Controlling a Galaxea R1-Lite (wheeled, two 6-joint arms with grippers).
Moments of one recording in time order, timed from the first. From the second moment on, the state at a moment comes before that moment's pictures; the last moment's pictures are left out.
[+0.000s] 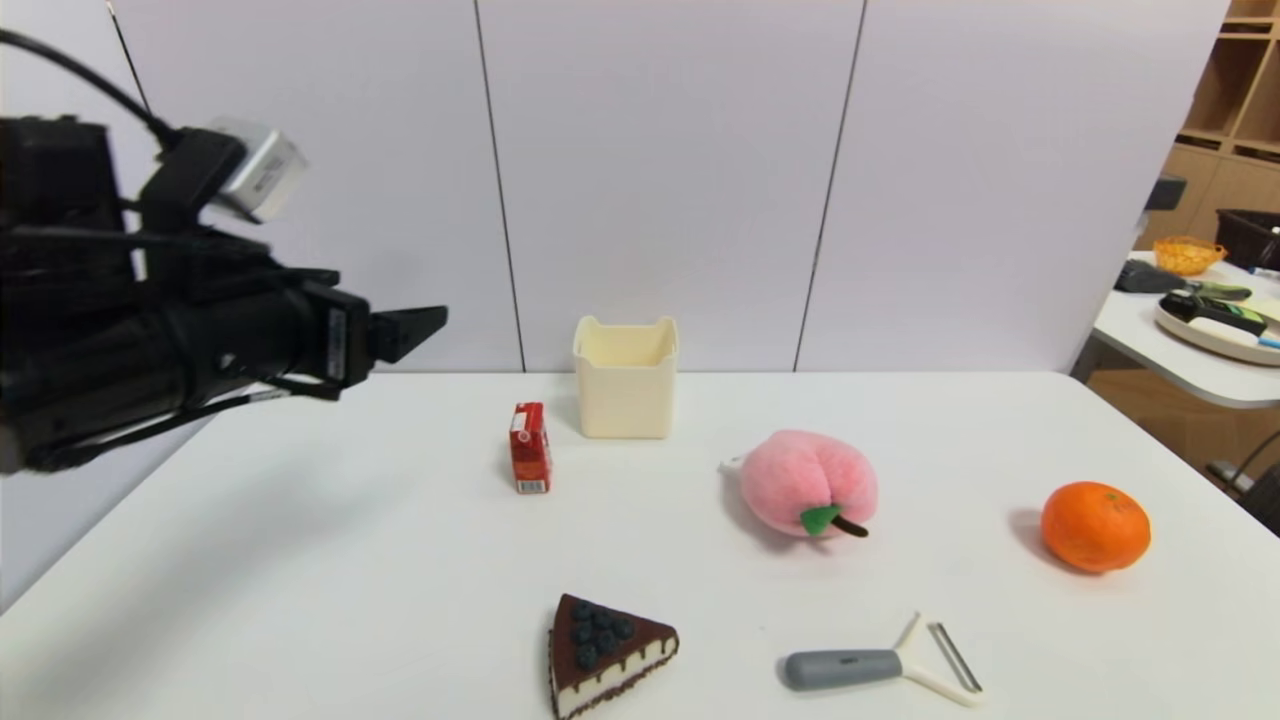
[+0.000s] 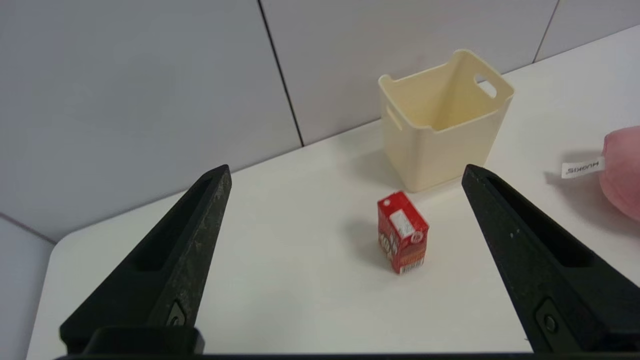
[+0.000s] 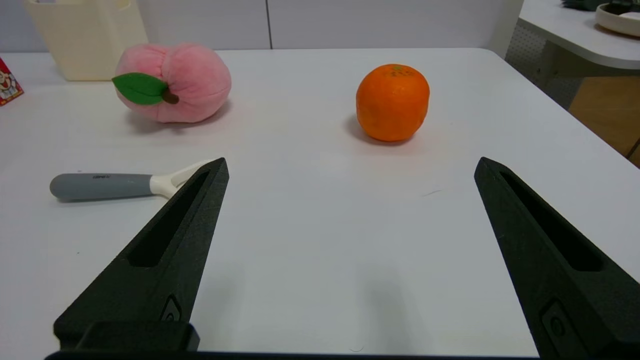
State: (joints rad) left arm -0.35 1.39 -0.93 -0.29 0.05 0.13; right arm 0.00 0.00 0.00 -0.01 0.00 0.00
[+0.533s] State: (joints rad) left arm -0.26 0.87 -0.38 -0.63 0.11 0.18; right arm 0.00 0.00 0.00 -0.01 0.00 0.00
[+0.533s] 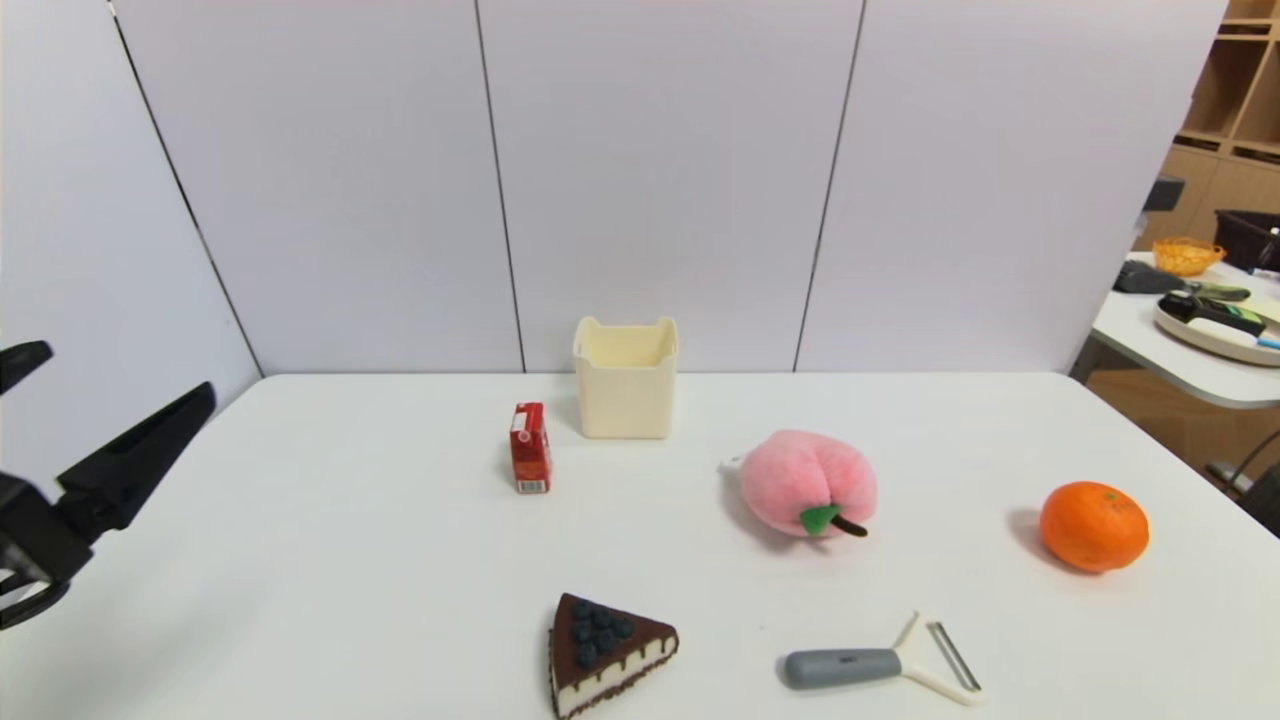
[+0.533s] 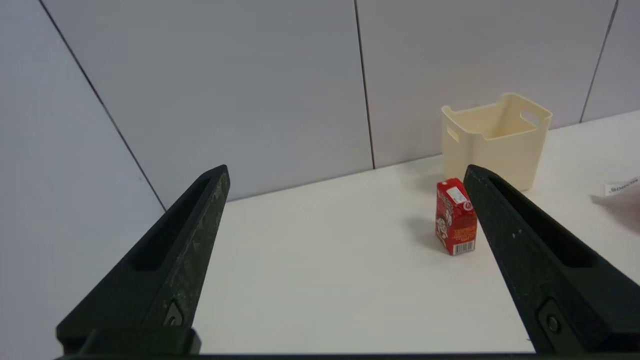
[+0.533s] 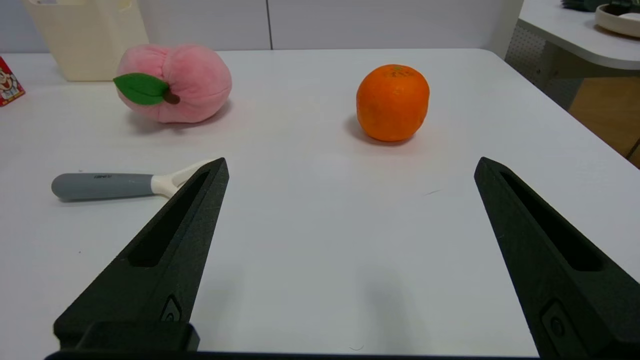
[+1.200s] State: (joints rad) left arm -0.07 0.42 -0.11 -0.69 0.08 0.23; right arm 0.00 0.00 0.00 -0.01 0.00 0.00
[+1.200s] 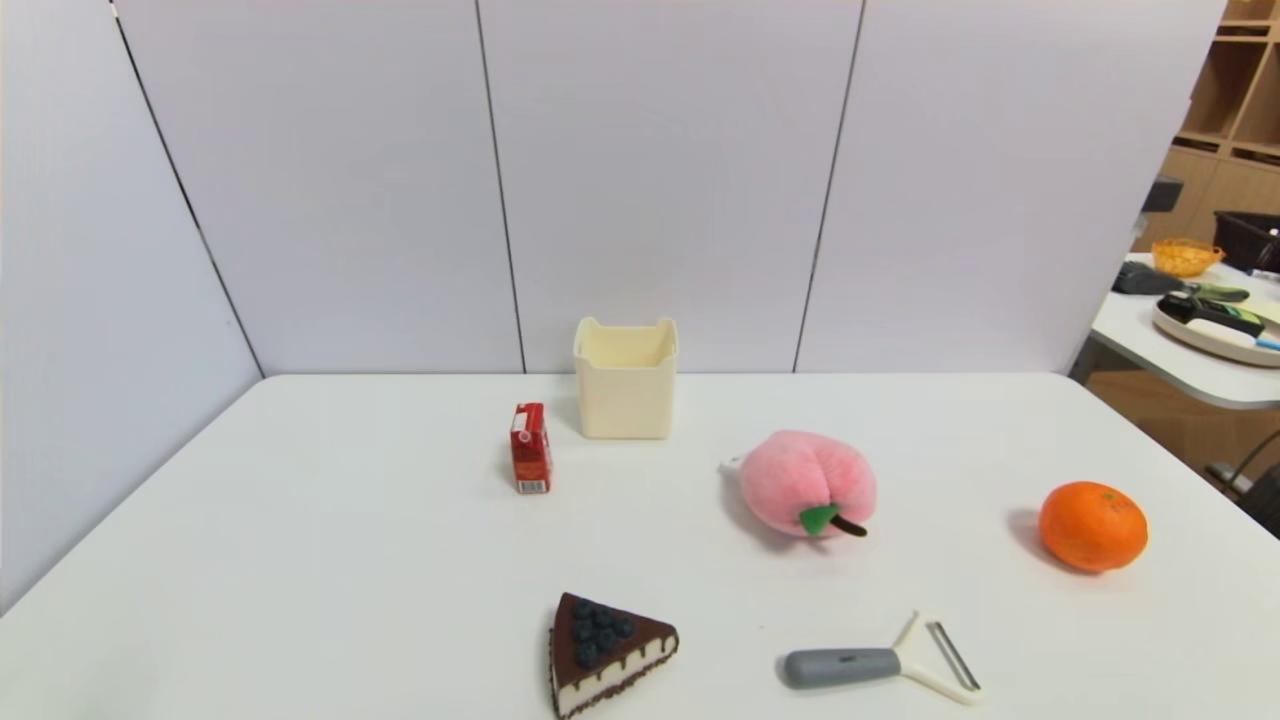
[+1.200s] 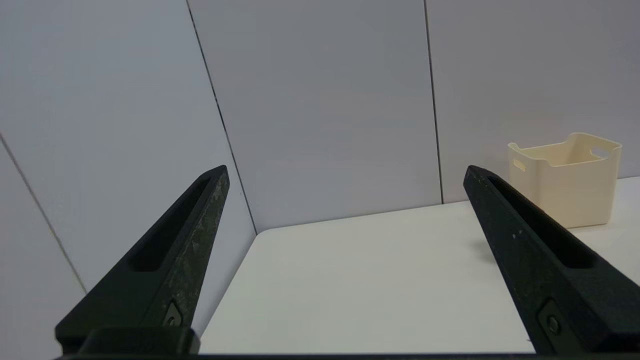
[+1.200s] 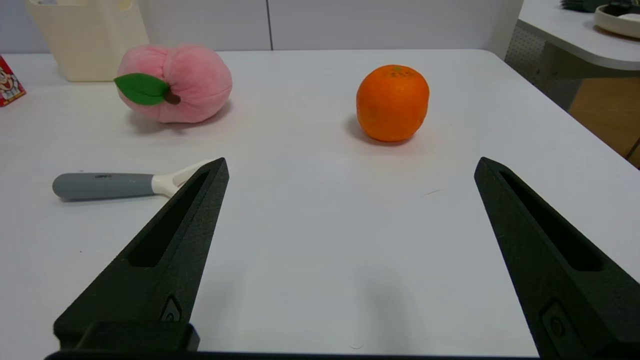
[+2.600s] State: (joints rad) left arm 0.00 0.00 0.00 0.00 0.01 0.03; right arm 0.00 0.00 0.00 -0.01 0.00 0.00
